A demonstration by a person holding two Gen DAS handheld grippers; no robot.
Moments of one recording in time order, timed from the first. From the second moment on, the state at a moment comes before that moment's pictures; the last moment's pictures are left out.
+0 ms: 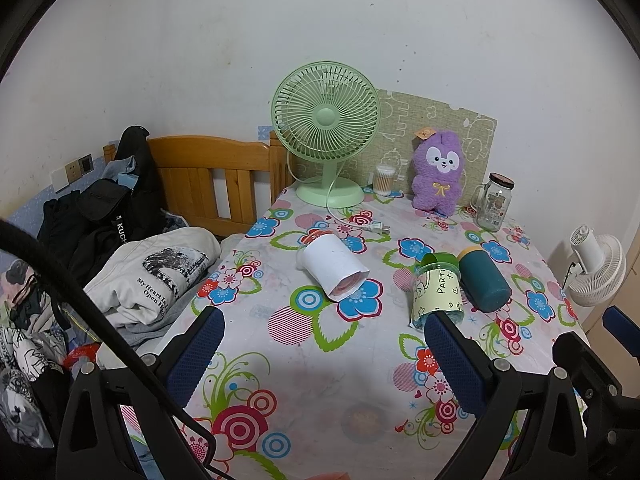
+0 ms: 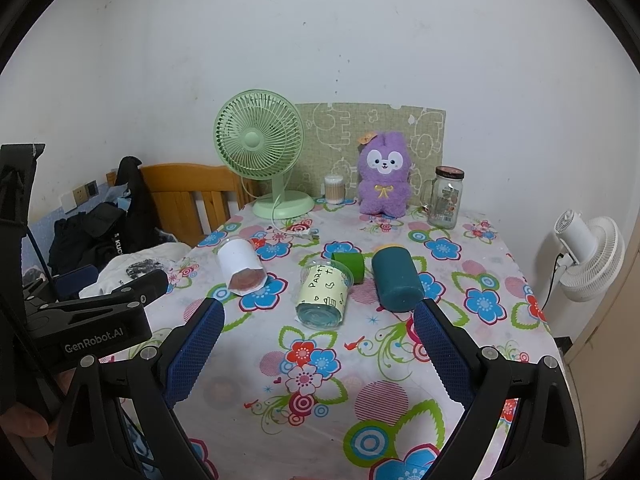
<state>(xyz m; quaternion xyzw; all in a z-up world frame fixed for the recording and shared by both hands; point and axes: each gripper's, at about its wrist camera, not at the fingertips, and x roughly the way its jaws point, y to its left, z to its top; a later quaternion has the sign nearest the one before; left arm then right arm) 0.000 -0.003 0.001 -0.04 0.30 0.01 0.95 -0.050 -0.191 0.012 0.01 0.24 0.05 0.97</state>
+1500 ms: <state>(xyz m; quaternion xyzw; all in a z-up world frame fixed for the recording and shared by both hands) 0.127 0.043 -0.069 -0.03 0.39 0.04 0.92 0.122 -0.132 -0.014 -0.04 0.33 0.12 0.93</state>
